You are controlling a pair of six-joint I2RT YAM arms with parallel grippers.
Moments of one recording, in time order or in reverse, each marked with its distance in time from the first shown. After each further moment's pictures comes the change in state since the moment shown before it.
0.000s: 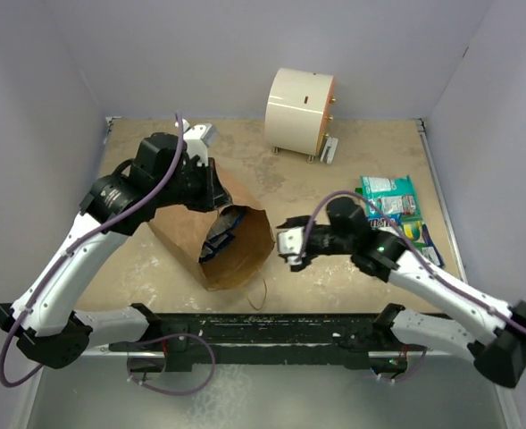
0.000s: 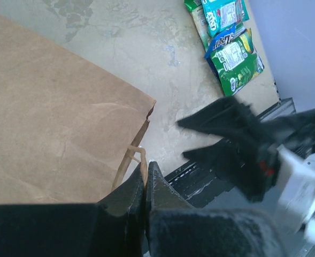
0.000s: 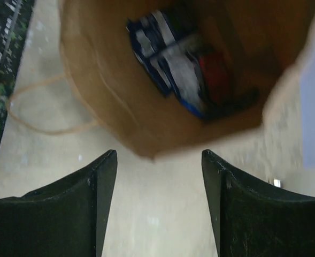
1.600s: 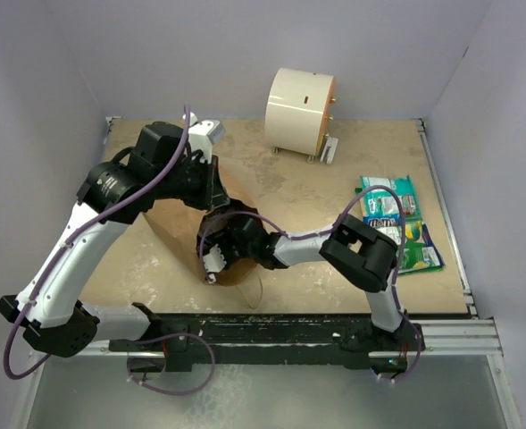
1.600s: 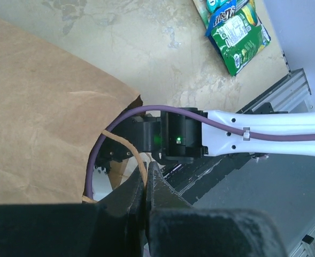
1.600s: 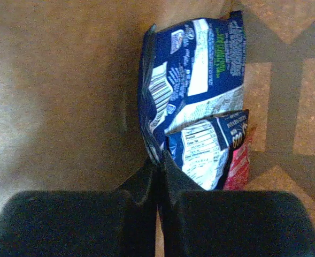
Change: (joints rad) left arm 0.002 0.096 0.181 -0.158 0.053 0.117; right arm 0.291 1.070 0.271 0.715 0.265 -0.375
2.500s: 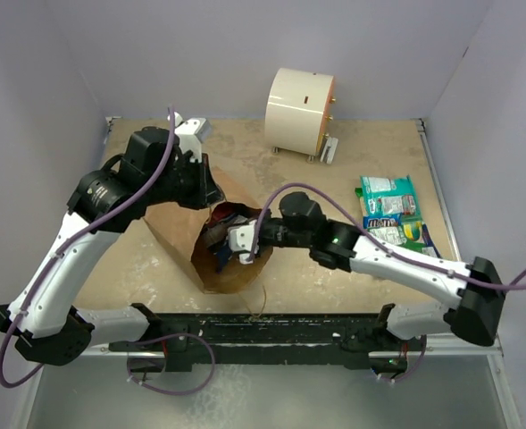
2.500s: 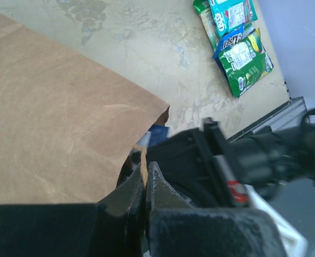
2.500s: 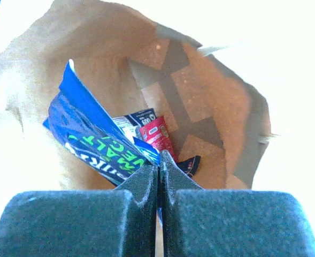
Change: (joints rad) left arm 0.000 -0.060 -0.038 0.037 -0.086 -0.067; right arm -0.001 -0.676 -0.092 -0.323 -0.064 0.356
